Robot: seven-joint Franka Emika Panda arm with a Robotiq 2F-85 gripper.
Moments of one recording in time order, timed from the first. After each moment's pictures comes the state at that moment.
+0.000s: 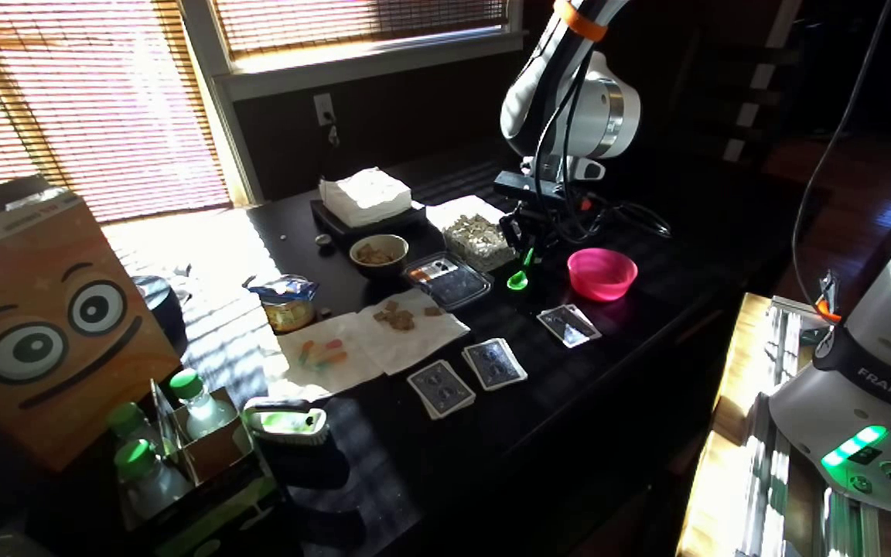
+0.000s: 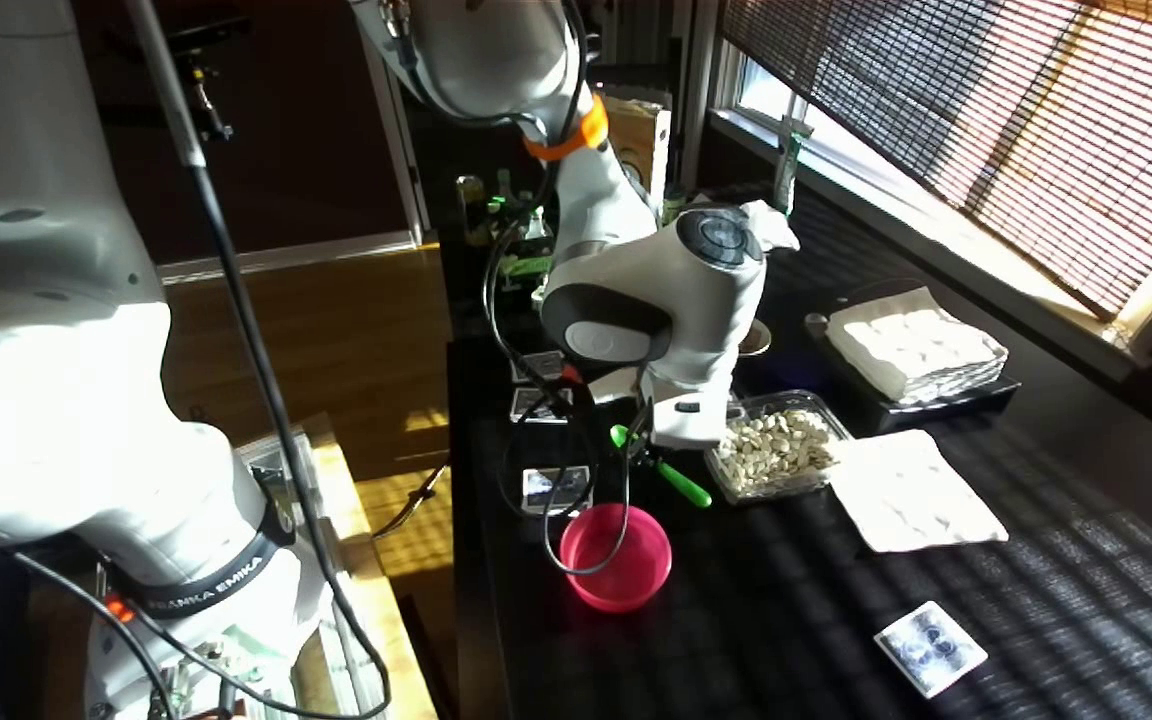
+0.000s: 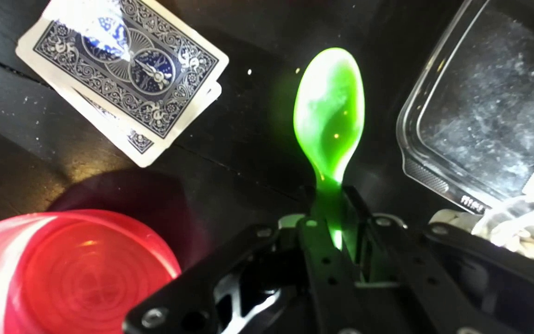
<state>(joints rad) -0.13 0.28 -0.08 -2.49 0.51 2.74 0.72</state>
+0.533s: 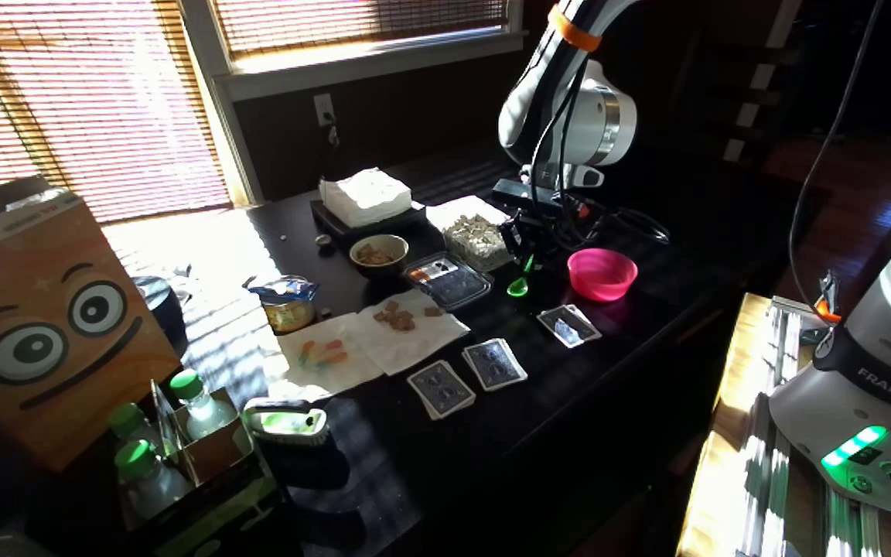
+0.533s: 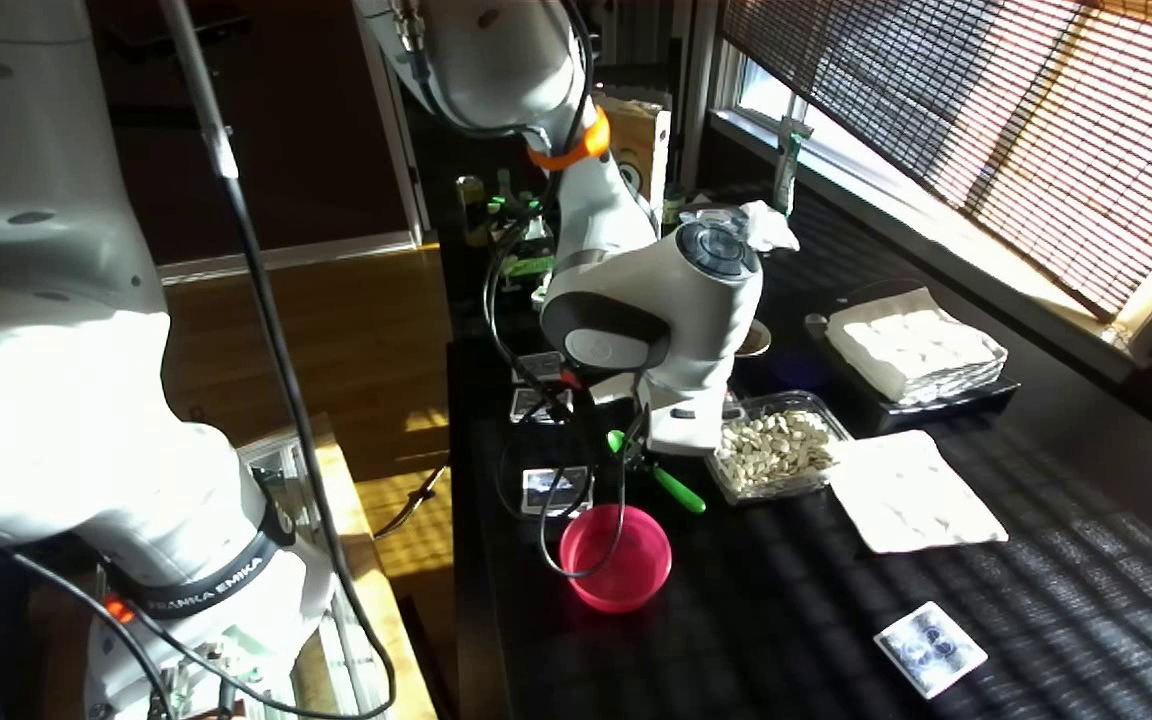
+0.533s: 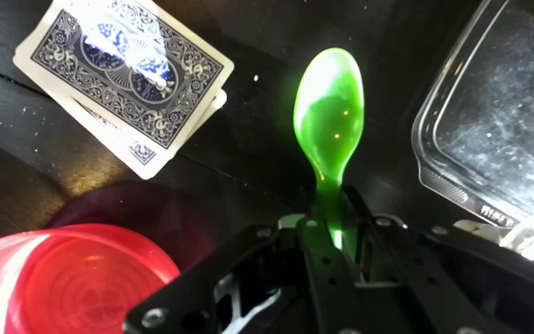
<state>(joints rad) -0.12 0.30 -0.08 -2.48 0.52 2.74 0.73</state>
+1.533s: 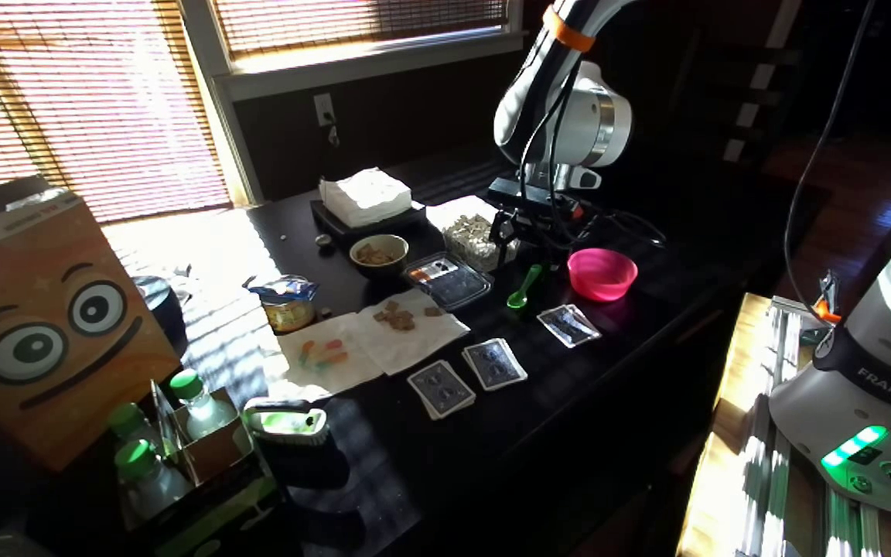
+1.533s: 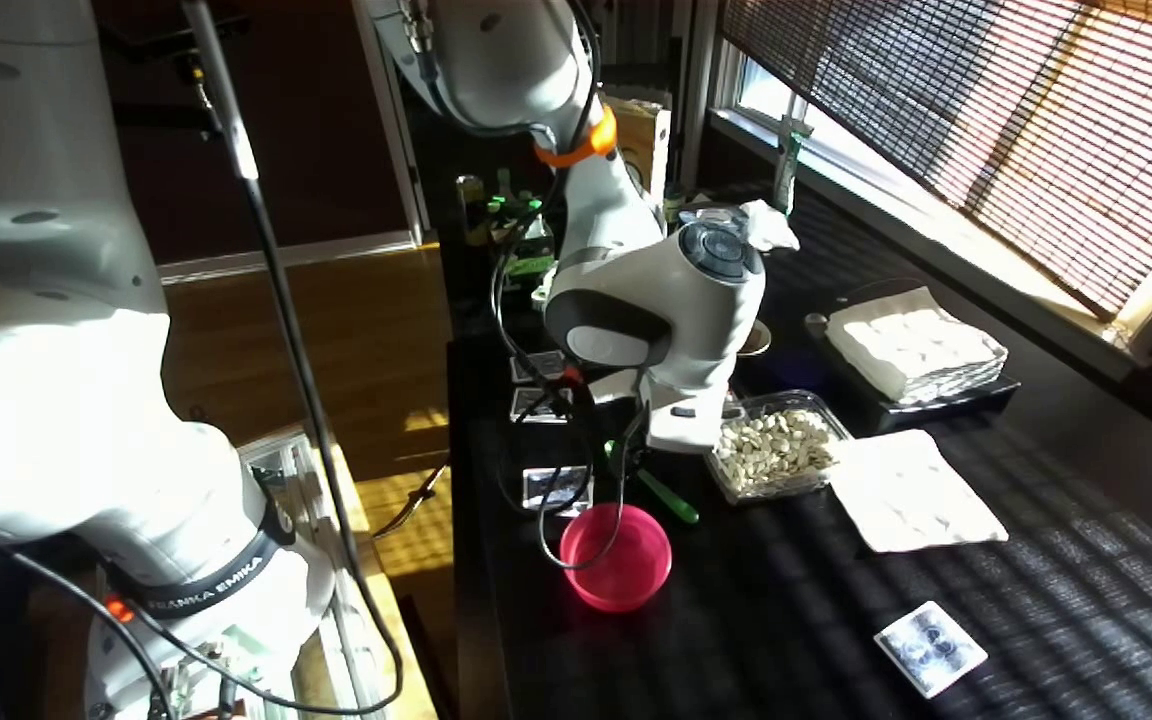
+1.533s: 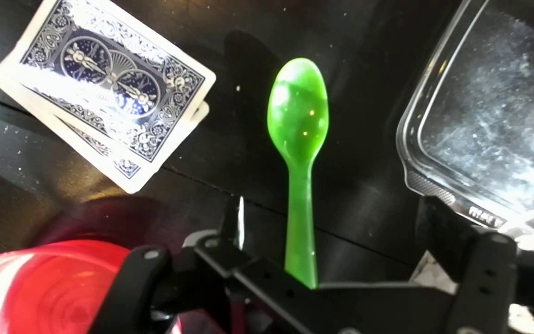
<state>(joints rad) -0.12 0.31 -0.07 -2.47 0.57 2.74 0.72</state>
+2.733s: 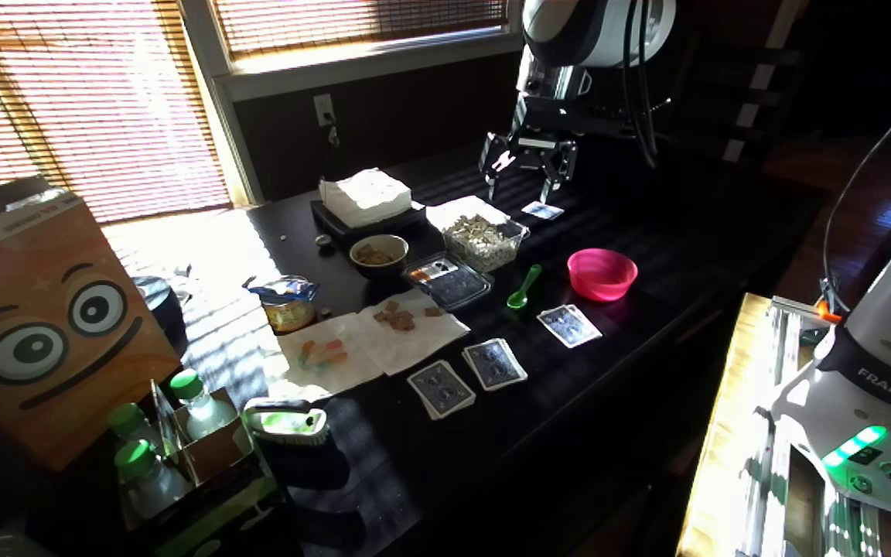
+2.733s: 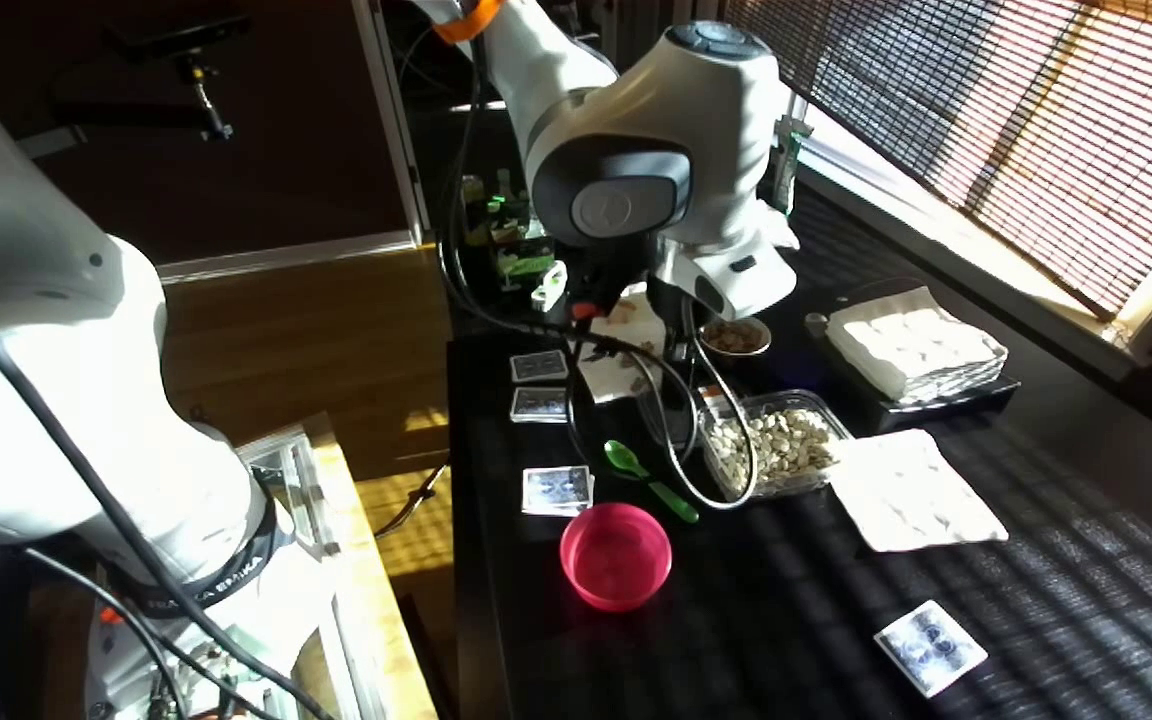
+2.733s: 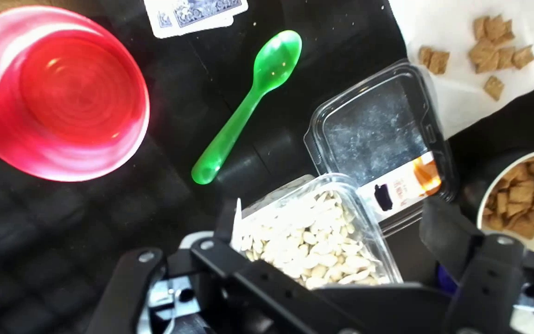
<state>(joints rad) -0.10 -0.04 -0.10 -2.50 0.21 2.56 0.43</state>
